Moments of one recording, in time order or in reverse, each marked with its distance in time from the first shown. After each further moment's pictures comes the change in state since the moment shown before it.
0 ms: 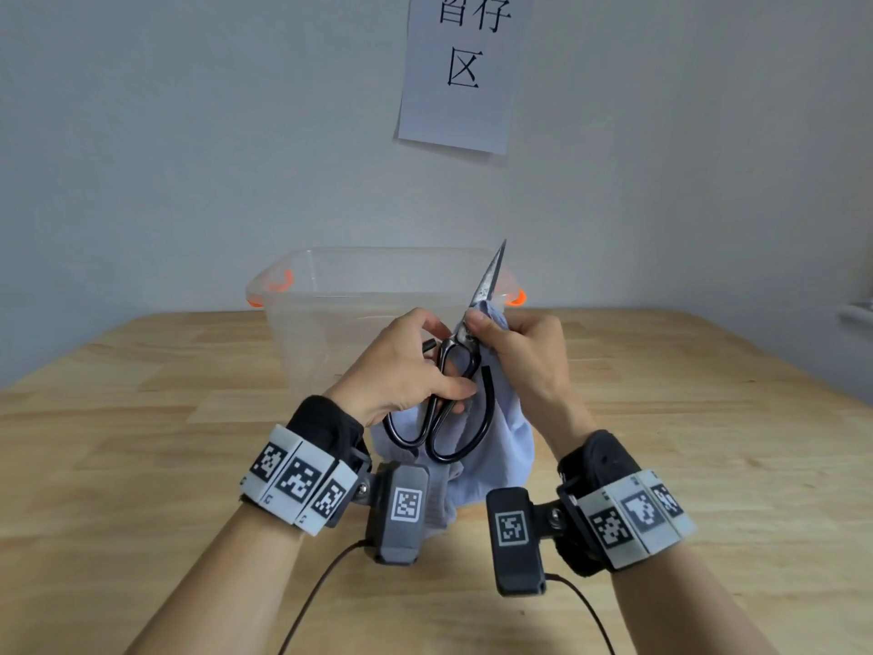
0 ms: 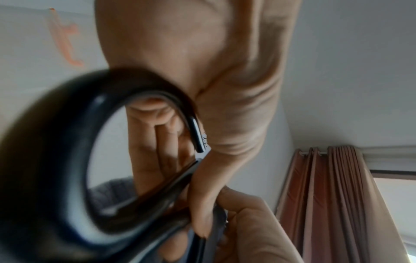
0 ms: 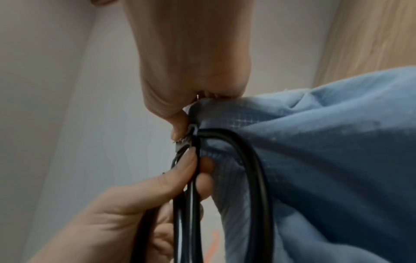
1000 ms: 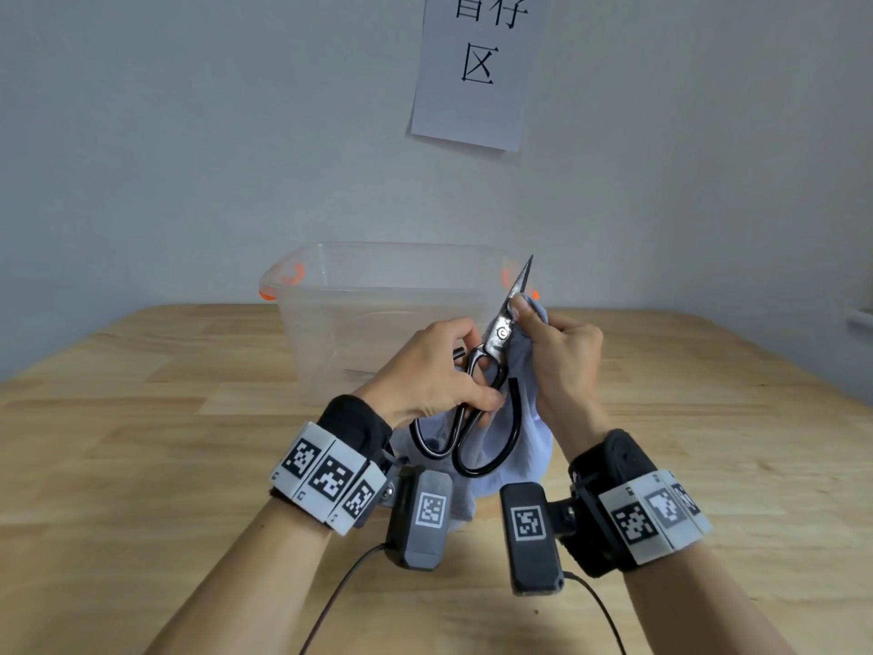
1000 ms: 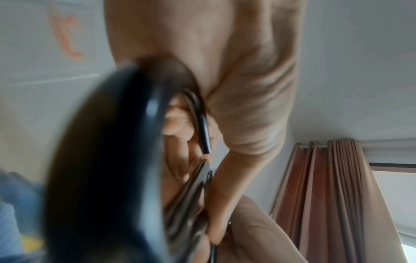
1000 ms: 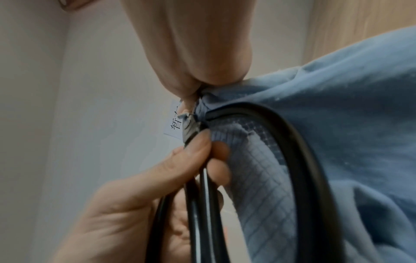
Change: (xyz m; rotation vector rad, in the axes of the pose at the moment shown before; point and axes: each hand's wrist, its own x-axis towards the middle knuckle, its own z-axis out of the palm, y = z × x) left_hand -0.005 0.001 0.007 0.108 -0.125 0.122; right_hand 0.005 0.013 -0.001 0.157 0.281 0.050
